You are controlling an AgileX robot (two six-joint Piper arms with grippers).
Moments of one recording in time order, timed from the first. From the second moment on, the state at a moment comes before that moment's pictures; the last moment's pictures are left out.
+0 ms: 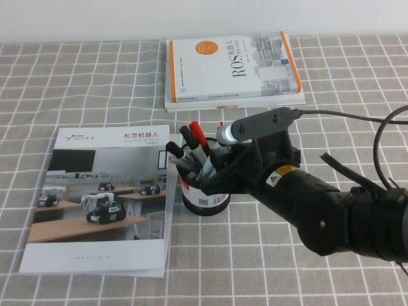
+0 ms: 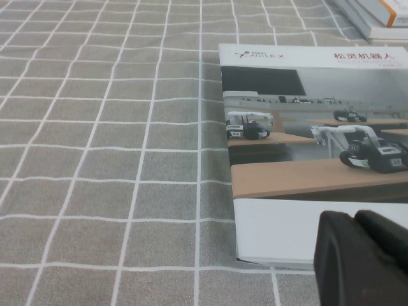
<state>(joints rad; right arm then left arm) 0.83 1.72 -0.91 0.61 -0.39 -0.29 -0.05 -0.01 0.03 -0.07 0.38 0.07</state>
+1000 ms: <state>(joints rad) 0.71 1.56 -0.95 0.80 -0.11 -0.41 -0.05 -0.01 0.03 -0.07 0.38 0.07</state>
